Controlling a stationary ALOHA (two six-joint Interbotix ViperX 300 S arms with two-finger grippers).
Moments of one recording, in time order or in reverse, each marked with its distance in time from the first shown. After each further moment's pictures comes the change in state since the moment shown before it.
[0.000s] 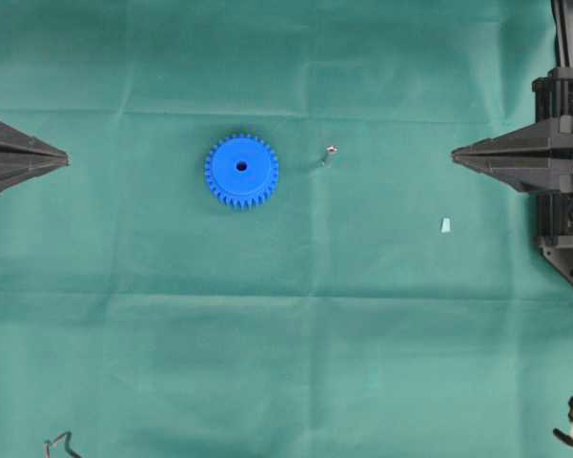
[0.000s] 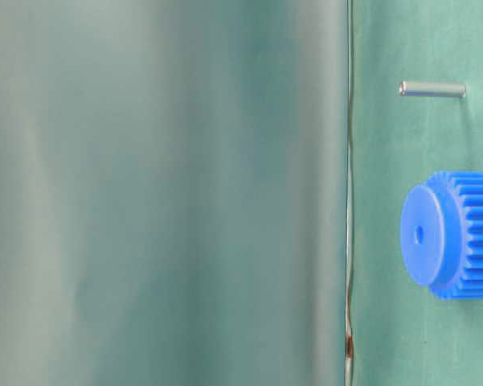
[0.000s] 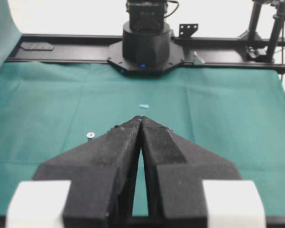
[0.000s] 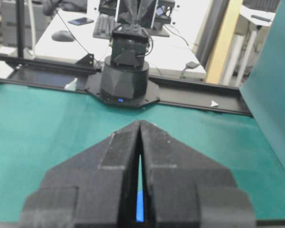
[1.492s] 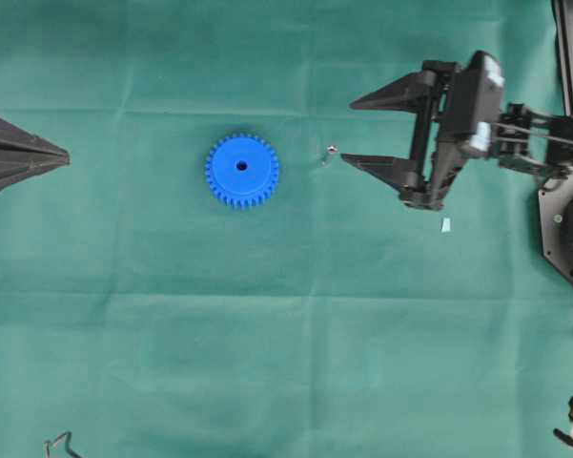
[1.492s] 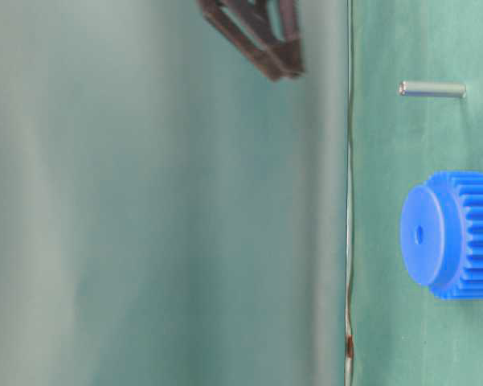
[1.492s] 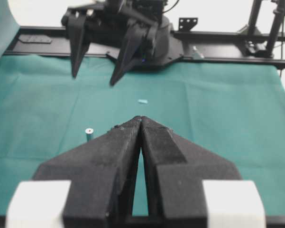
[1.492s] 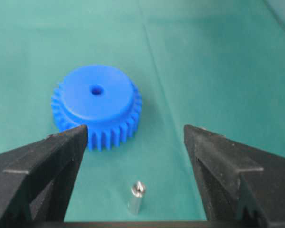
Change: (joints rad) left arm 0.003 0.000 -0.032 0.012 0.061 -0.021; right arm -0.190 0.669 -0.098 0.123 -0.146 -0.005
